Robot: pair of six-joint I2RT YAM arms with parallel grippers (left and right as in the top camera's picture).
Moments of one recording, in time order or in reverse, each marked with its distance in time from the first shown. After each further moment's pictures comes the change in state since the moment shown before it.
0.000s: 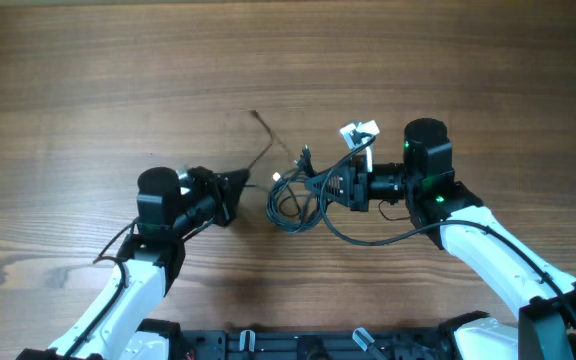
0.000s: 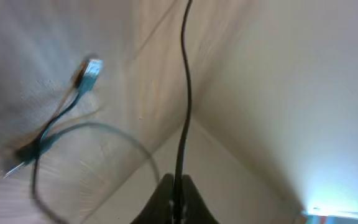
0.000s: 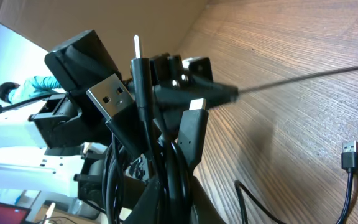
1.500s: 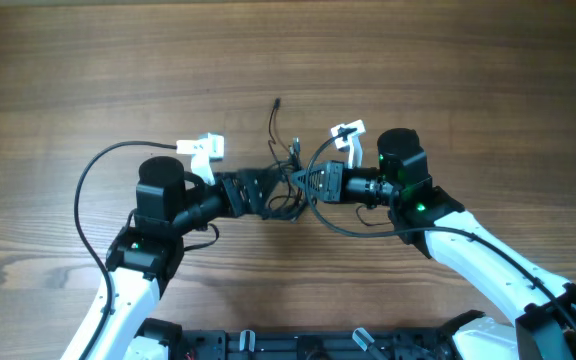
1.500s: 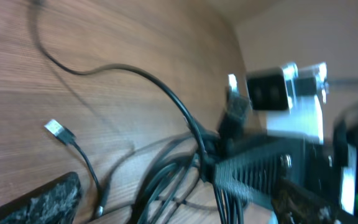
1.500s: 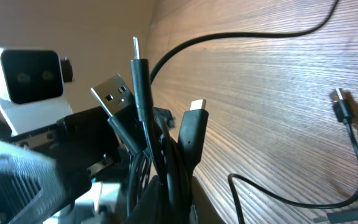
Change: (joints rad) left arm -0.086 -0.171 0.175 -0.369 0.084 1.224; right arm 0.140 -0.004 0.001 0.008 0.332 0.385
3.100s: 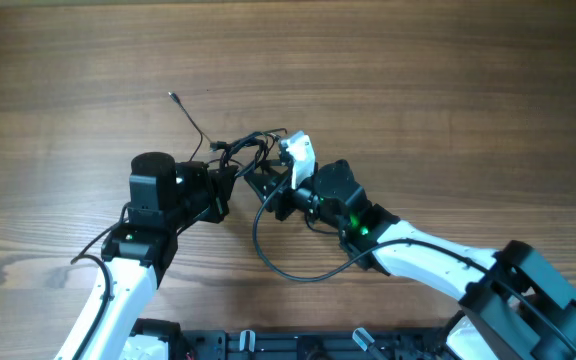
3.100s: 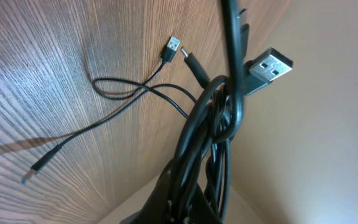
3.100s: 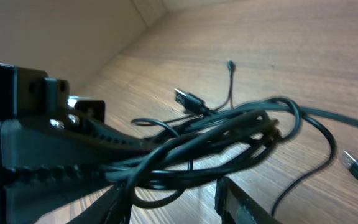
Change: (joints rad) left arm 0.084 0.061 0.006 -0.076 -0.193 -1.225; right arm 0.330 0.196 0.000 0.399 0.598 -0.404
